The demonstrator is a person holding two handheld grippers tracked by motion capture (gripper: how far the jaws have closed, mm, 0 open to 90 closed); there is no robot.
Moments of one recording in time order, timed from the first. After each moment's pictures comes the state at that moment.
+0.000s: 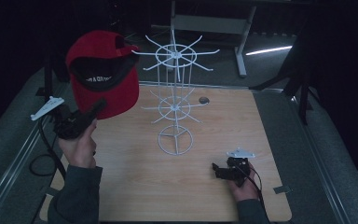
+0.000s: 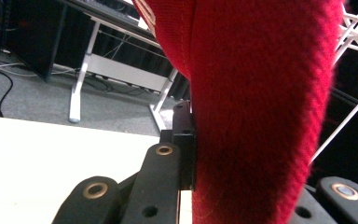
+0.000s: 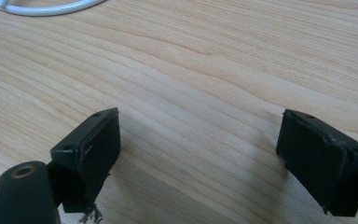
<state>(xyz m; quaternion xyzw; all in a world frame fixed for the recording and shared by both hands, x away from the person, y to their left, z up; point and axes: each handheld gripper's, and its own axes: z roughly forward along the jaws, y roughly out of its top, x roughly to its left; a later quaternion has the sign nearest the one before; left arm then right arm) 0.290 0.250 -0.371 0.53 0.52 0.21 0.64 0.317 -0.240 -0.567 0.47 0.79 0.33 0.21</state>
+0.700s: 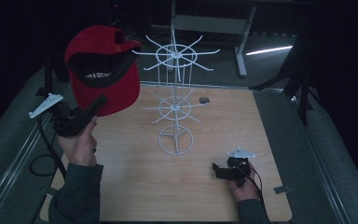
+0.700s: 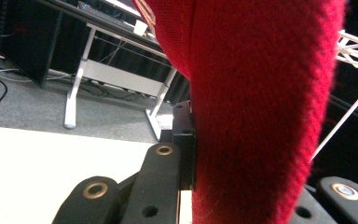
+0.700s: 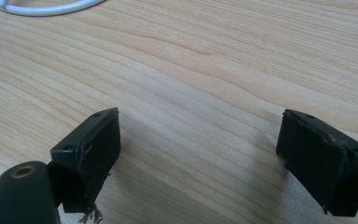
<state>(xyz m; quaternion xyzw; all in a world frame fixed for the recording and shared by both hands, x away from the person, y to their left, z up) 0.291 0.248 -0.361 0.52 0.51 0.21 0.65 0.317 -0.240 -0.567 0.47 0.79 0.33 0.21</state>
